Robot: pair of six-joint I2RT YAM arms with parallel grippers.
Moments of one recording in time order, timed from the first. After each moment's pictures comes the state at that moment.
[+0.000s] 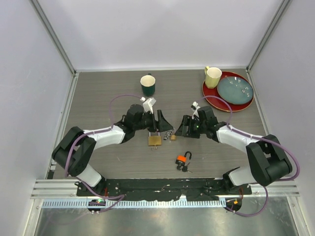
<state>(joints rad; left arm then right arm) -0.65 1.59 0.77 0.36 0.43 -0.71 0.42 1.40 0.63 -0.05 -0.39 0.56</state>
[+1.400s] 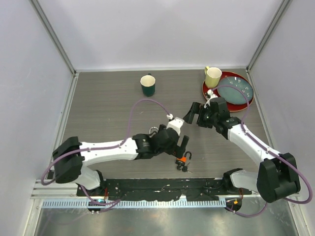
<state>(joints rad) -1.19 1.45 0.98 -0.22 -0.27 -0.54 0.32 1.21 0.74 -0.21 -0.24 0.52</state>
